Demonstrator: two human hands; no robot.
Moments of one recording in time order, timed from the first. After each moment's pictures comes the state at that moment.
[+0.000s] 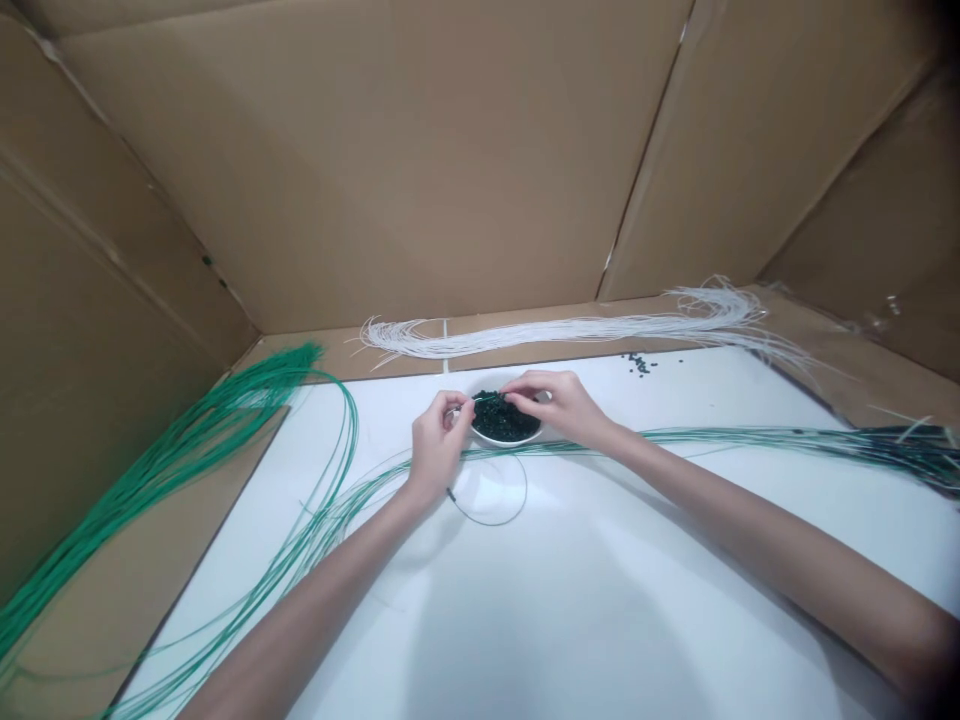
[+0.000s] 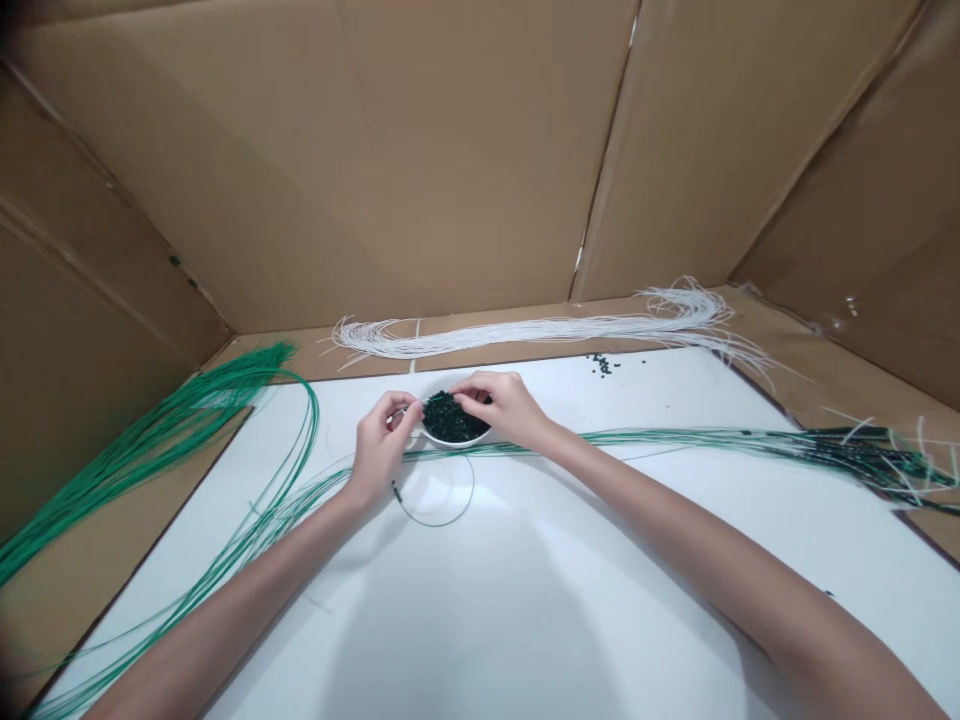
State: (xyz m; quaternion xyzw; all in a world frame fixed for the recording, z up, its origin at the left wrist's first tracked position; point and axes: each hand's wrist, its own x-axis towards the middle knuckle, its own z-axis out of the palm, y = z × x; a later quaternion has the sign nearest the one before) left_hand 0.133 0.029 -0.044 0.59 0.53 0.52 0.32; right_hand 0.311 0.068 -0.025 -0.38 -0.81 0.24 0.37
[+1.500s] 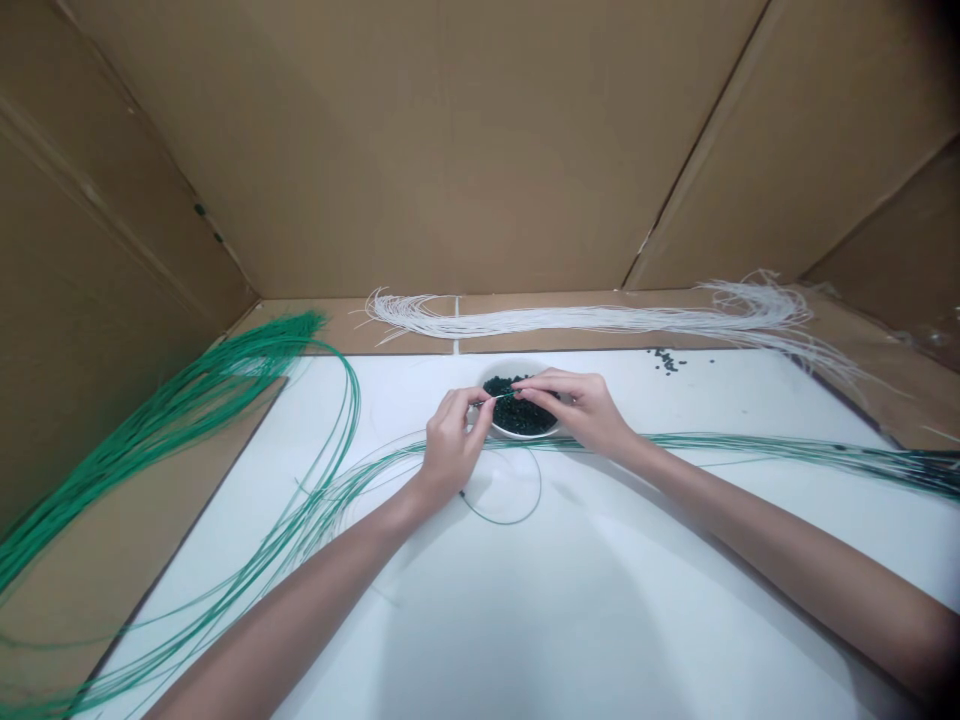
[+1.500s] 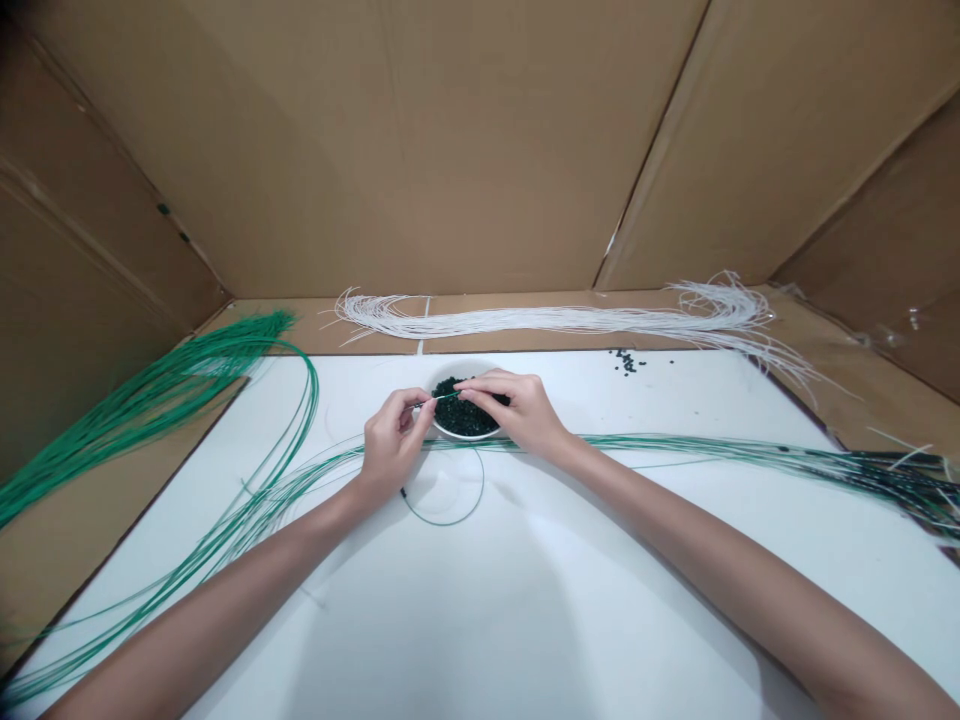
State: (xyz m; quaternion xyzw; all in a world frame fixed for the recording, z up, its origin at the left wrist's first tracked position) left_hand 0.135 0.024 -0.064 0.67 0.50 0.53 0.17; right_hand 0.308 0.061 -0.034 -0.37 -0.78 0.28 0.42
